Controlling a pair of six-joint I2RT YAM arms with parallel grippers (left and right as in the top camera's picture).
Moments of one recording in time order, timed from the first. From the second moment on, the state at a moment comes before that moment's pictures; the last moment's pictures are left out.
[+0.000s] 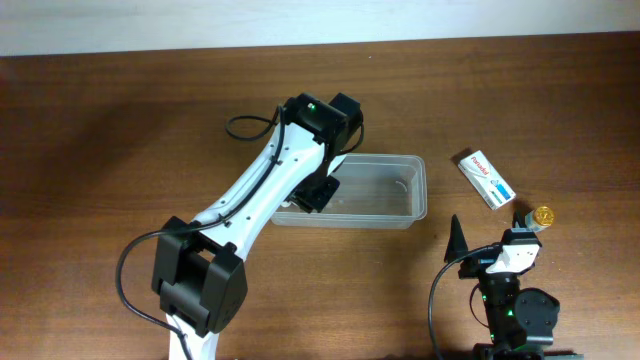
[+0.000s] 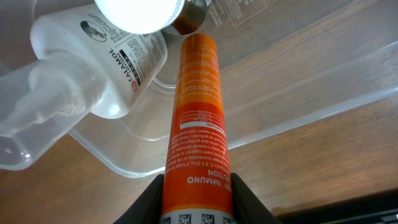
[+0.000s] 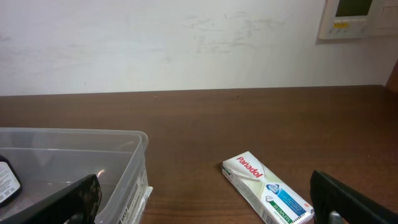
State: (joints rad) left arm -0.63 2.06 1.90 -1.55 -0.12 -0.02; right arm -0.11 0.02 0.01 -0.06 -0.11 0.03
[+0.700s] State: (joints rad) left arm -0.63 2.06 1.84 -1.52 -0.13 -0.02; right arm -0.11 0.02 0.01 -0.06 -0.11 0.03
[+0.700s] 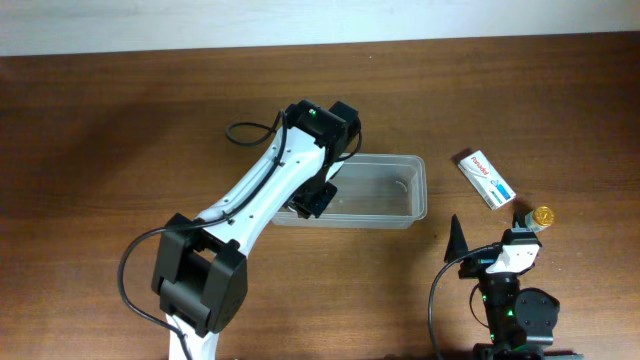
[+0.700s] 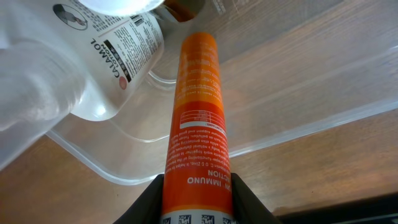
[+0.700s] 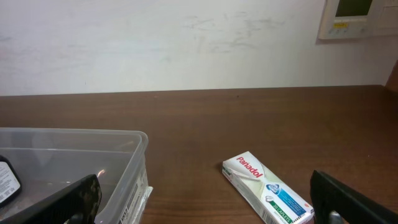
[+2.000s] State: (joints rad) left arm -0.62 2.06 2.31 -1.58 -0.13 -0.02; right arm -0.11 0.02 0.01 -0.06 -0.11 0.03
